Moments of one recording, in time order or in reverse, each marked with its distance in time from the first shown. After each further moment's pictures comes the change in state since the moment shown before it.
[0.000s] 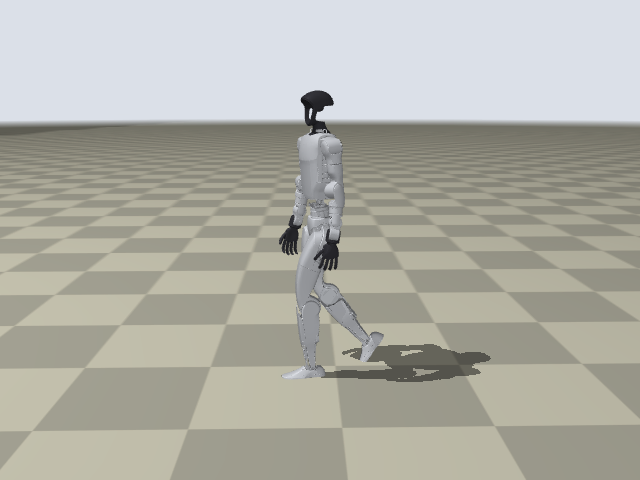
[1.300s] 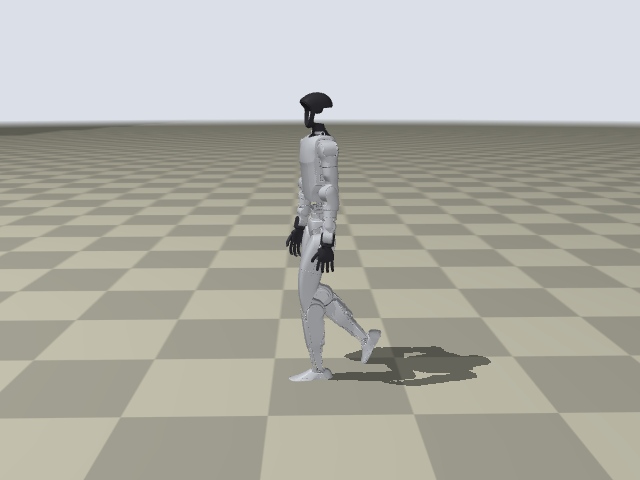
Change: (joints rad) left arm -0.076 0.044 -0.061 0.089 0.060 0.010 -0.041; right arm -0.010 0.003 0.091 0.027 -0.036 0.019 0.044; waist -0.040 0.011 0.003; left_leg 0.057 0.056 0.036 -0.030 -0.042 -0.008; right_leg -0.114 -0.069 -0.108 0.234 0.047 -0.130
